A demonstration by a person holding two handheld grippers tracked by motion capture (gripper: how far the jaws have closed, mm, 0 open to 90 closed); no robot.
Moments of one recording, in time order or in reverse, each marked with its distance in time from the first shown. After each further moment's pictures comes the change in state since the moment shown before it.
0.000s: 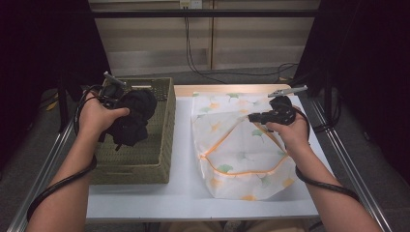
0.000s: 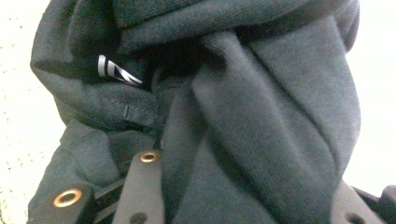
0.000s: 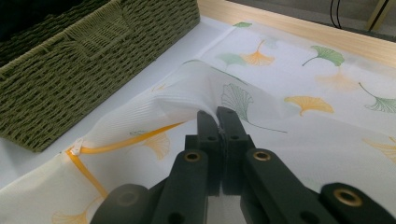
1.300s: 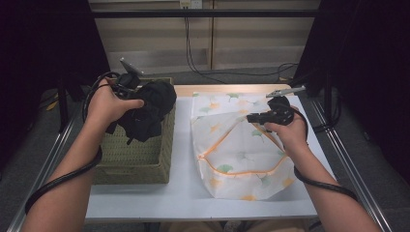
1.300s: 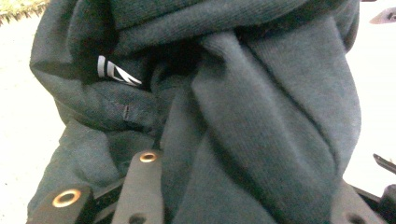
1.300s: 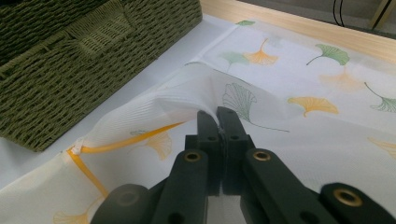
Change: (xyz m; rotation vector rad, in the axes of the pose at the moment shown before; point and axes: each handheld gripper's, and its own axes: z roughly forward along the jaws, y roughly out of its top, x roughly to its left) left arm -0.059 0.026 -0.017 0.031 -0.102 0.126; right arm 0.002 0.000 0.004 0.006 0.008 -0.004
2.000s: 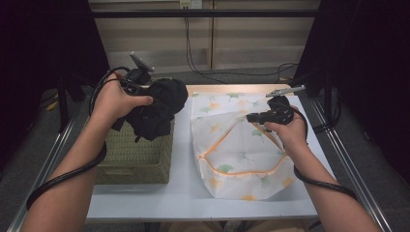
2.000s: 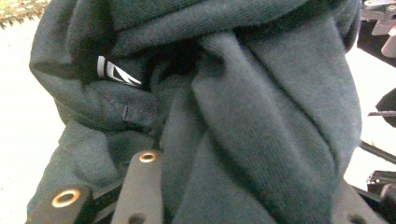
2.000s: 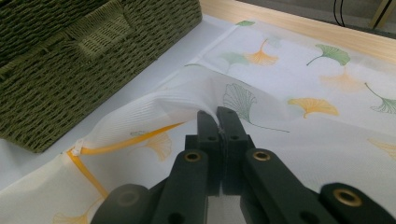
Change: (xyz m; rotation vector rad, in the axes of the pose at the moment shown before) left arm -0.030 0.014 -0.003 0.021 -0.063 0.053; right arm -0.001 0.001 0.001 0.002 -0.001 0.009
